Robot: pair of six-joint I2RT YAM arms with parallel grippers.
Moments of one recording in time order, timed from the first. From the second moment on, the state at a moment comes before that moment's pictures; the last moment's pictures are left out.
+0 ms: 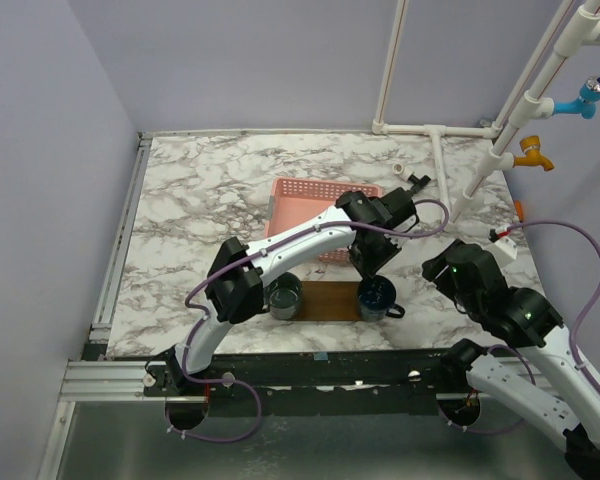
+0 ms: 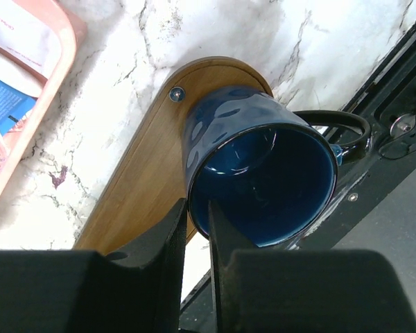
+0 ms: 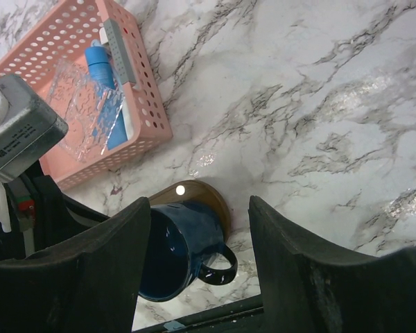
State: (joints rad) left arm -1.05 2.16 2.11 -1.19 0.18 -0.10; right arm 0.63 0.62 0.85 -1.02 0.56 1.07
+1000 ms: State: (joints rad) left arm -1.02 1.86 2.11 -1.14 0.01 -0.19; right arm 0.63 0.75 0.95 -0.88 0.42 0.75
